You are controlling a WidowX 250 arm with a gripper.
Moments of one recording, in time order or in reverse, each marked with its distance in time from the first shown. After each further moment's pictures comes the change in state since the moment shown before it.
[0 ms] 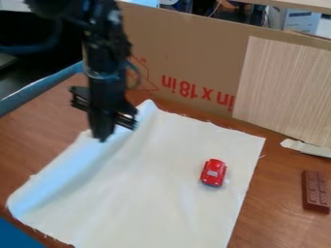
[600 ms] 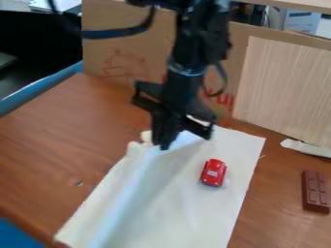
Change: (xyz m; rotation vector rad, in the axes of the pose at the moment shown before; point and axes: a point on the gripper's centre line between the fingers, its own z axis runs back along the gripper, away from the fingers) arm -0.009 -0.098 0.050 0.071 0.056 -0.018
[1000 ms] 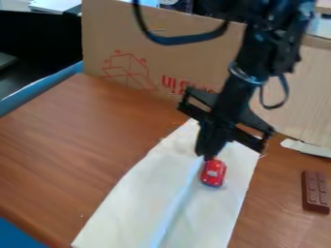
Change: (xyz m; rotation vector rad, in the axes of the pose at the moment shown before) arm 0.001 -0.053 0.011 0.050 0.090 -0.002
